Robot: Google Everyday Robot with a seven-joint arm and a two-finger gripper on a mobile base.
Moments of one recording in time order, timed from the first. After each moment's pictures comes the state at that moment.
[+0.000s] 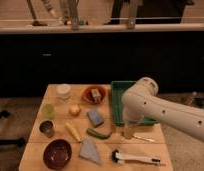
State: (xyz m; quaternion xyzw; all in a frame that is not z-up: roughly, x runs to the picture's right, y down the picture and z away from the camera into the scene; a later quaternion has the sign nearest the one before) arm 0.127 0.174 0.680 -0.30 0.01 0.07 0.95
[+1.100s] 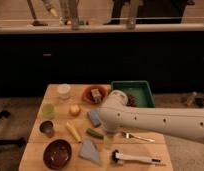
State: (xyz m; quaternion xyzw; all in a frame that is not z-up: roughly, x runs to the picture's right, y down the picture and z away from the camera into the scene) arm 0.035 0.230 0.721 -0.34 0.00 0.07 0.94
